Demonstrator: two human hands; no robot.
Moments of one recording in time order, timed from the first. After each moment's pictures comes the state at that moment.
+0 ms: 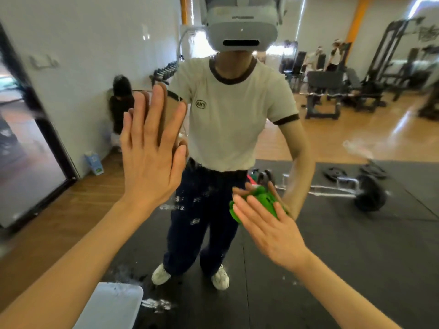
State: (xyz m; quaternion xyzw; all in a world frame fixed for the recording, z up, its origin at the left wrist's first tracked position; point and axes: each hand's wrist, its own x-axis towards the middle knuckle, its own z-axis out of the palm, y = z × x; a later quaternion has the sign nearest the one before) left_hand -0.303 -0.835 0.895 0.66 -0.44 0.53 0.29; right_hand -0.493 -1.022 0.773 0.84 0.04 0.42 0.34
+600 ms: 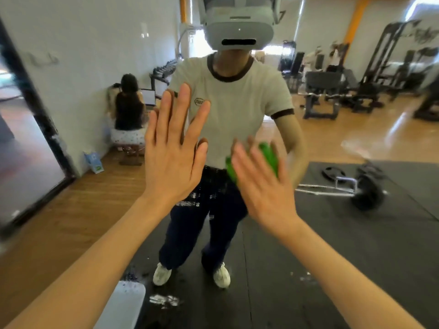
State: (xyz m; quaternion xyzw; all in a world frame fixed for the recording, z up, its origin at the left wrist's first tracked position) left_hand -0.299 -0.834 0.892 0.67 -0.45 0.53 0.26; right_hand -0.444 -0.983 0.841 0.80 0.01 0.53 0.27
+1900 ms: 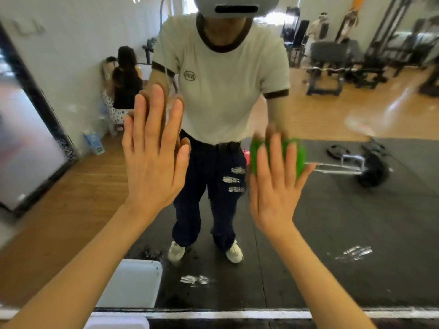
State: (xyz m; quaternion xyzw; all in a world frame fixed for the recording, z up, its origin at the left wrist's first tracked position) left_hand -0.229 -0.741 0.853 0.70 -0.44 0.48 0.31; right_hand -0.373 -0.902 0.791 0.78 -0.13 0.60 0.14
